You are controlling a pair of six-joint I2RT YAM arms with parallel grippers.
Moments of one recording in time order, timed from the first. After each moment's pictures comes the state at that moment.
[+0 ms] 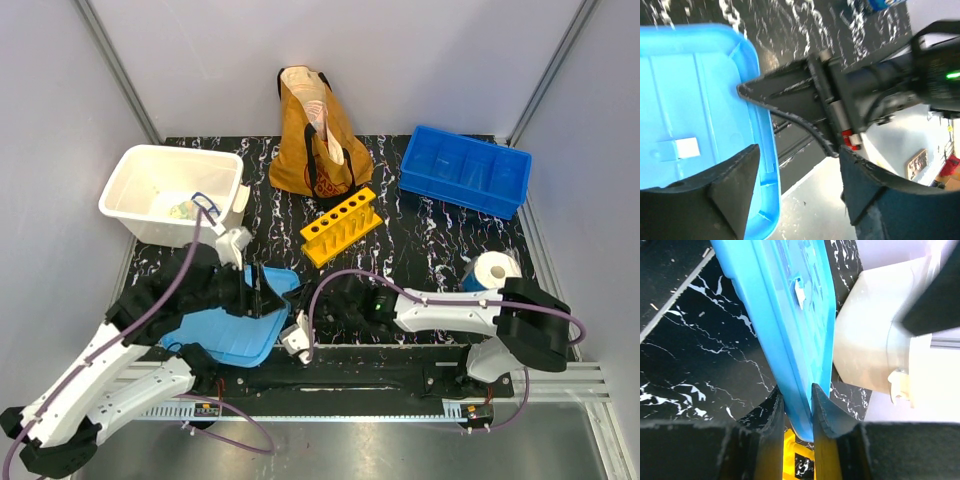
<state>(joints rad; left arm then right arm) -0.74 0.65 0.88 -0.91 0.25 -0.64 1.21 1.48 0.82 0.22 -0.24 -1.27</state>
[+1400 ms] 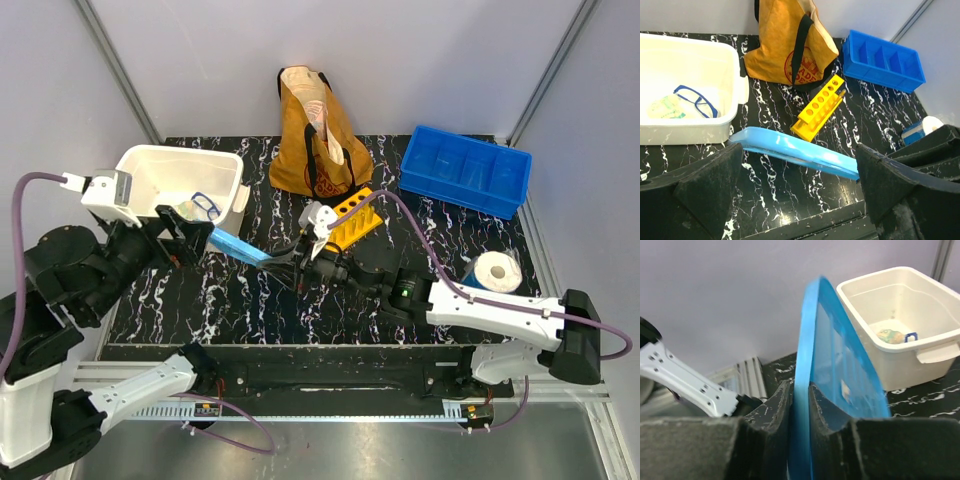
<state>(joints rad) -0.74 0.80 1.72 -1.16 -0.39 -0.38 1.23 1.29 1.06 0.33 -0.01 0.17</state>
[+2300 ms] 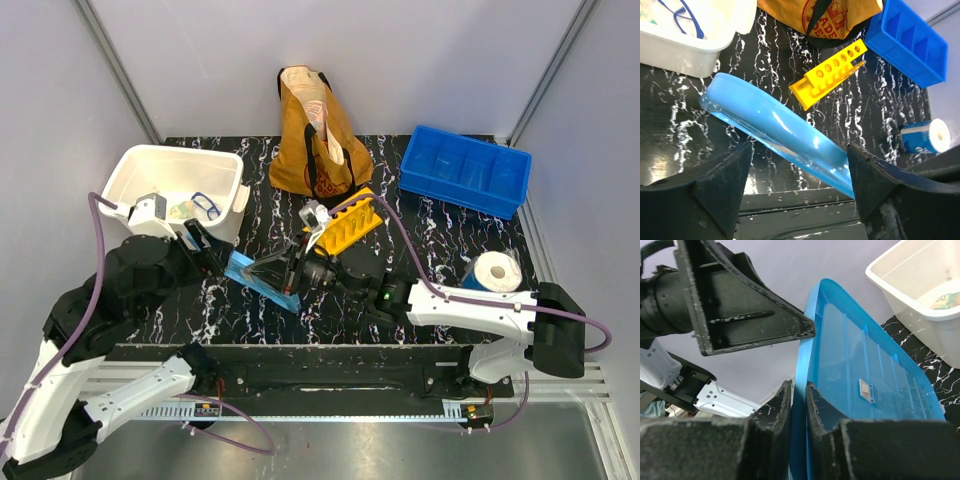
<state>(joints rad) -0.74 0.71 1.36 -1.16 -0.43 -0.70 1.23 1.39 1.01 0.53 0.02 0.62</state>
